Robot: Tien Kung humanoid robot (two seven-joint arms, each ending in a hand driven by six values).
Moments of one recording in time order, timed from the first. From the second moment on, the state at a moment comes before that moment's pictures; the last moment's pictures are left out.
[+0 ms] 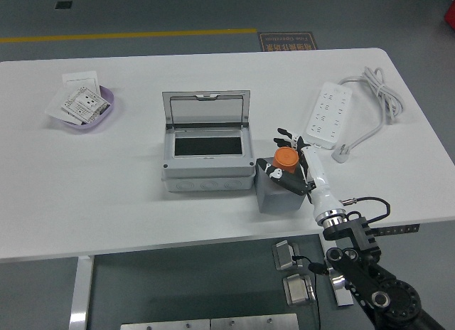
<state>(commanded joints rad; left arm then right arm) 0.04 0.08 -1.64 -0.18 1.57 0.02 0.44 0.13 -0.07 1.01 1.21 -1.37 -0.40 0.30</state>
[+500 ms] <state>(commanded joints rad) 0.04 0.08 -1.64 -0.18 1.56 0.02 0.43 0.13 -0.08 1.00 1.20 -1.30 -0.40 0.33</state>
